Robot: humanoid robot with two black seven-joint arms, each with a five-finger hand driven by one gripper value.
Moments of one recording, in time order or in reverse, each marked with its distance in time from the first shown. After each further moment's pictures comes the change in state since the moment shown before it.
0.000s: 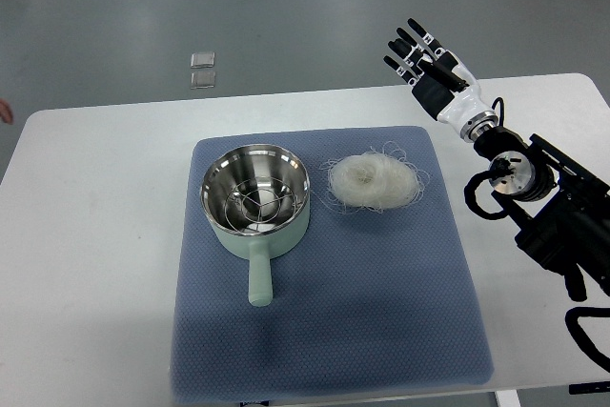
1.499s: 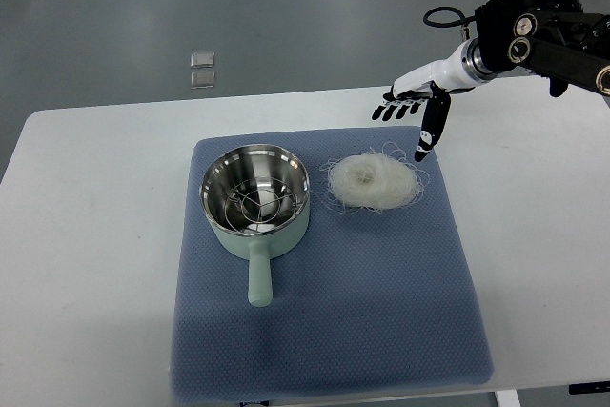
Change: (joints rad) left arm -0.005 0.000 -0.003 -0.024 0.003 -0.001 0.002; right arm 0.712 -0.309 -1.106 0.273 -0.722 0.276 -0.325
